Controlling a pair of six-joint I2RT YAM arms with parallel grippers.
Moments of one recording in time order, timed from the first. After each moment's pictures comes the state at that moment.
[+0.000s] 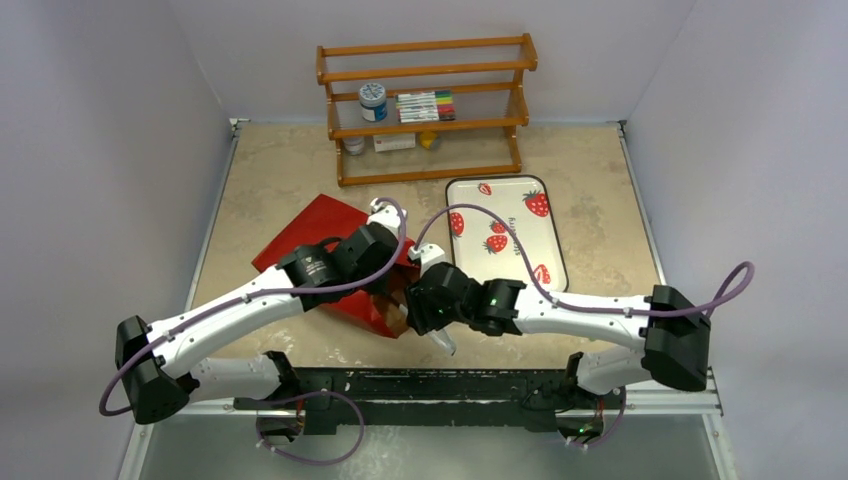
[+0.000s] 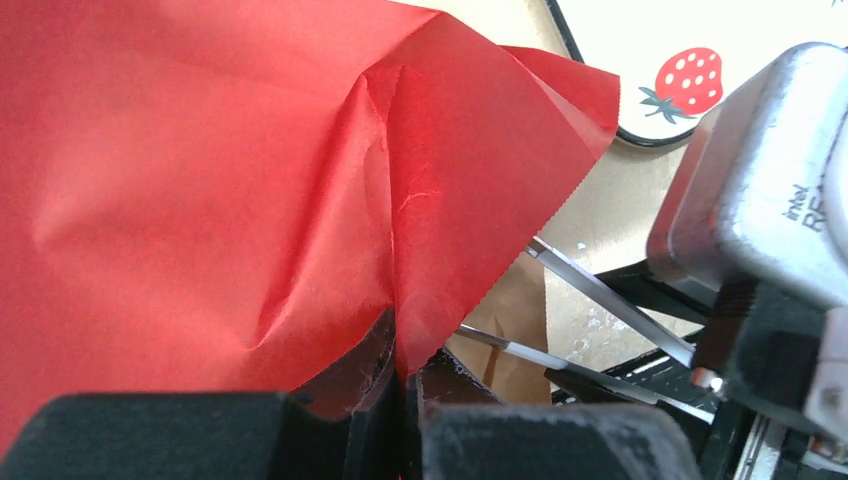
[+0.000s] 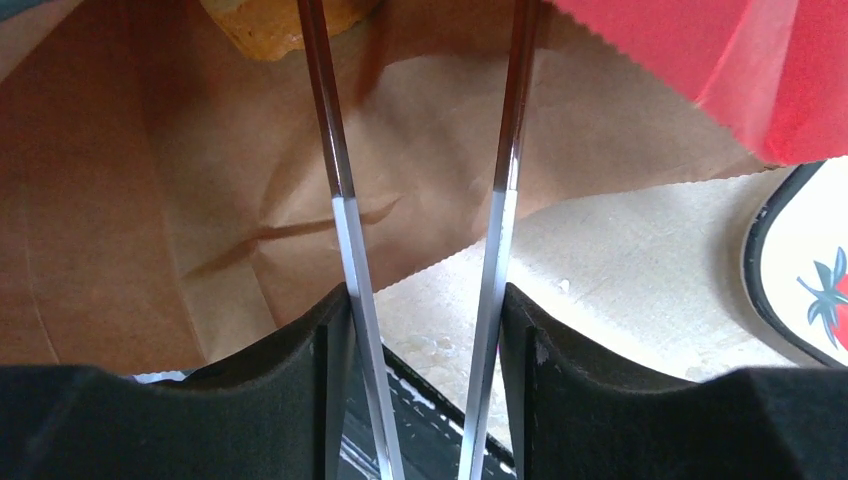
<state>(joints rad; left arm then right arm) -0.95 1.16 1.06 -0.78 -0.33 -0.46 1.19 1.34 0.87 -0.34 0.20 0.60</state>
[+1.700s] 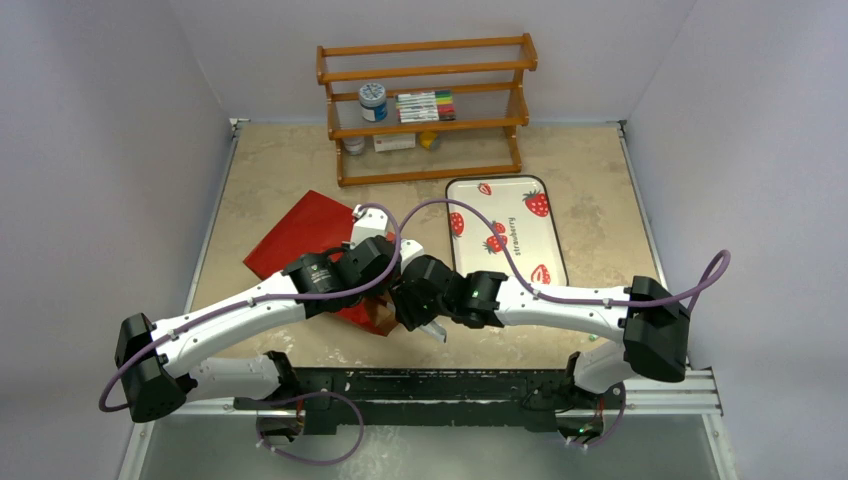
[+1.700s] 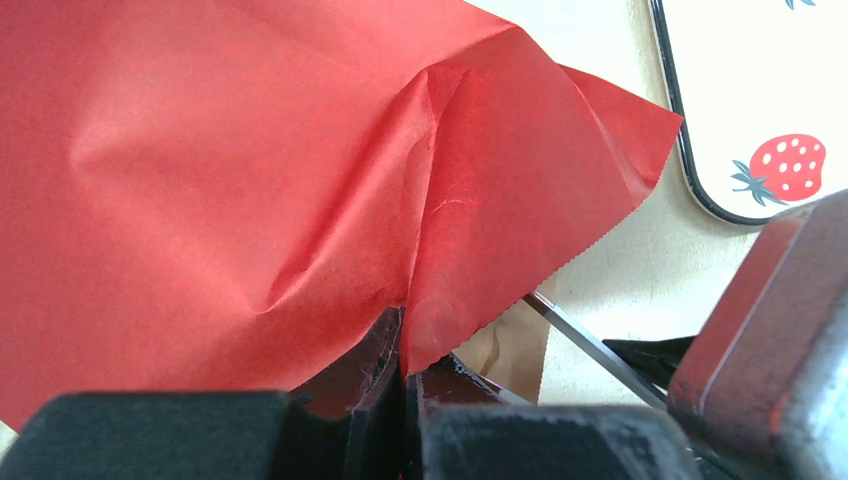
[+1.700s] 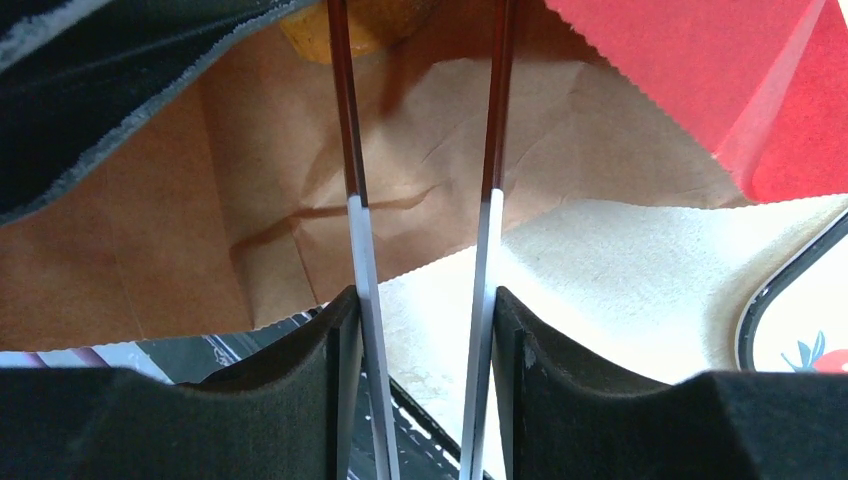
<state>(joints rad) -1.00 1.15 0.98 -0.80 -0.54 -0.66 1.19 1.47 1.00 -0.35 0.17 0.48</state>
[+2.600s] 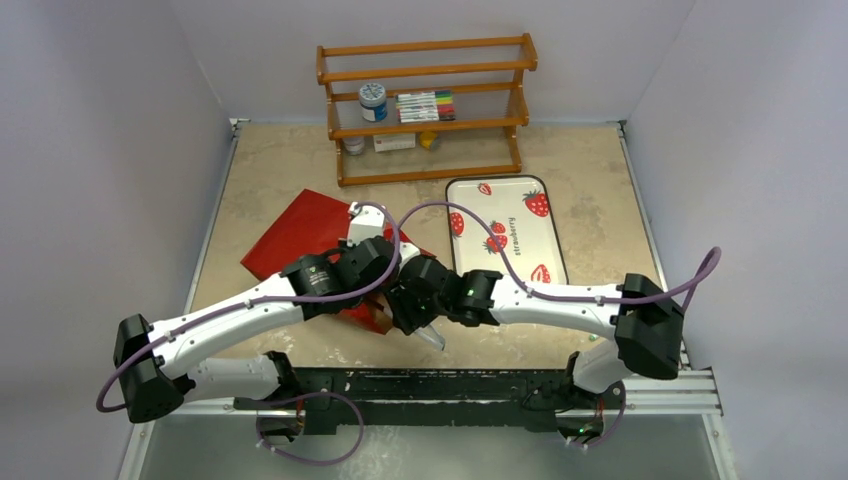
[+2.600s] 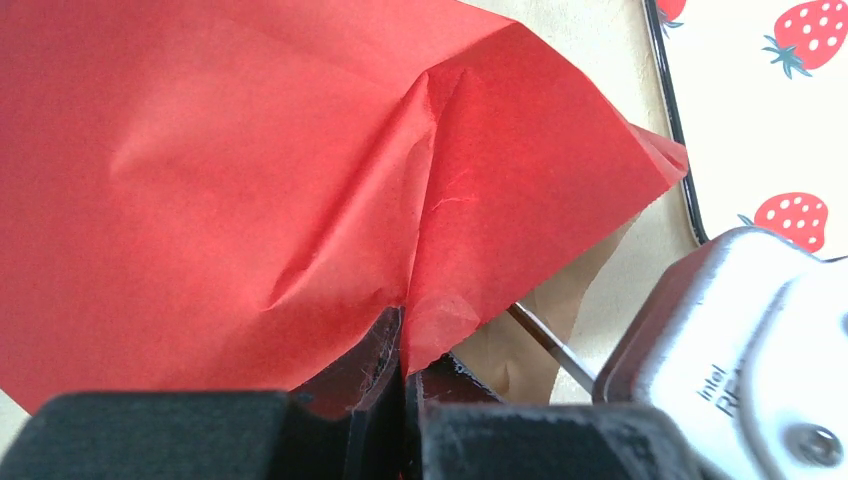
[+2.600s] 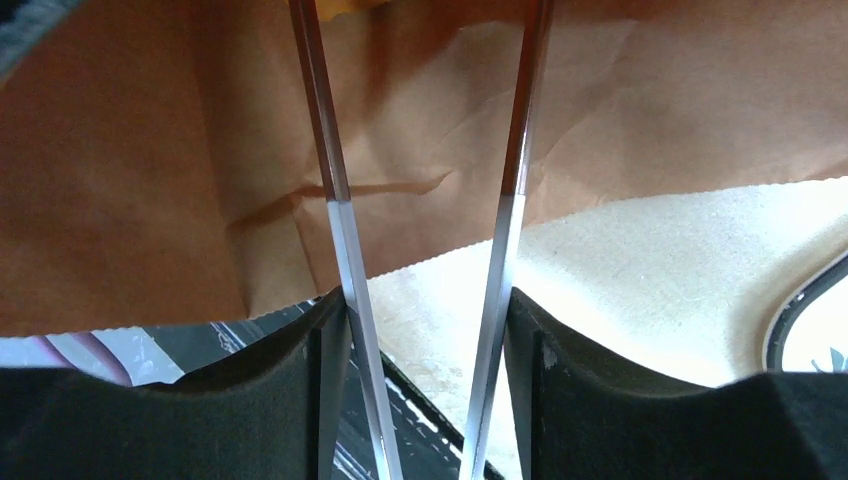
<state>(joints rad) -1.02 1.14 0.98 -0.78 -0.66 -0.67 1.19 1.49 1.01 -0.36 0.12 0.47</state>
